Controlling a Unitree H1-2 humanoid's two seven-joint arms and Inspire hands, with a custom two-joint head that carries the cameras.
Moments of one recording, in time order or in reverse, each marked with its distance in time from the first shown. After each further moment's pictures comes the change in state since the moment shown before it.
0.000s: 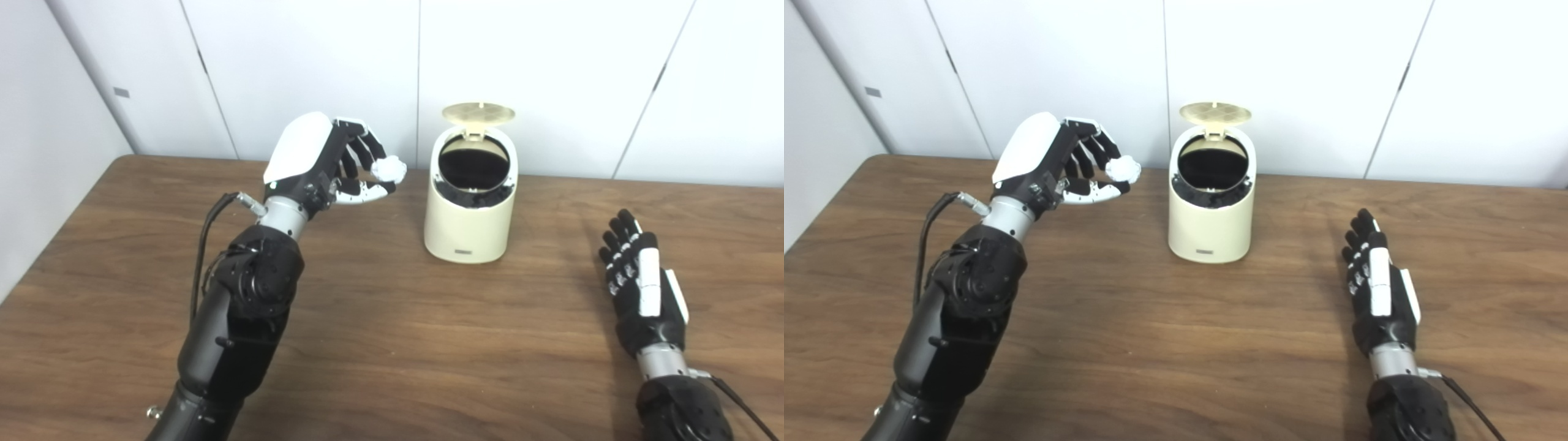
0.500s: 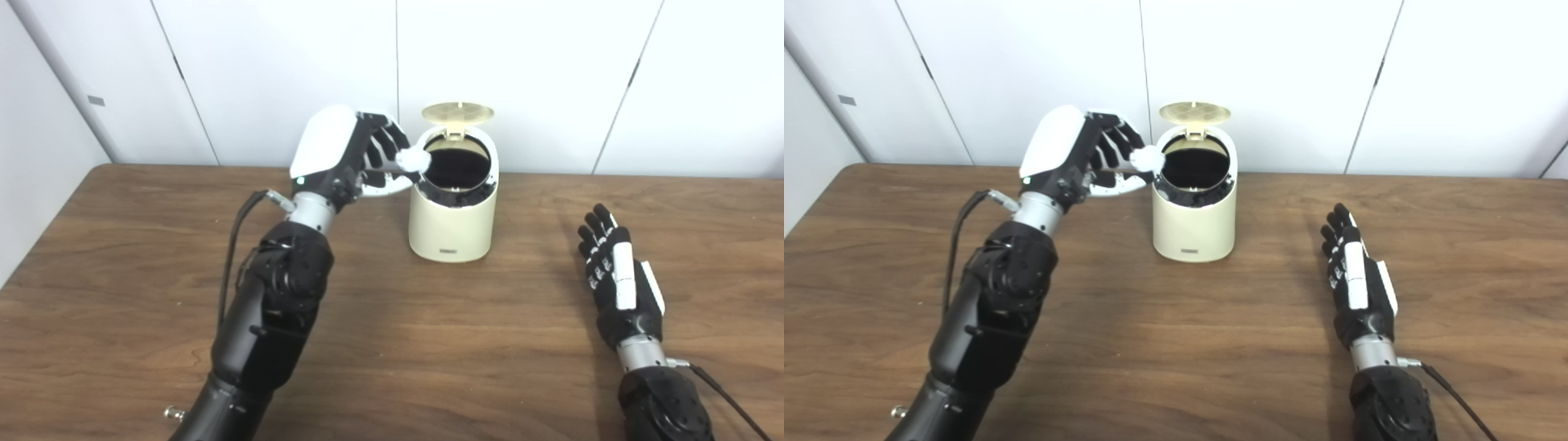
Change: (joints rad) left arm -0.053 -0.089 -0.046 0.138 -0.003 -0.098 0.119; right arm 0.001 0.003 0.013 0.003 -0.051 -0.016 -0.009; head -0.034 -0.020
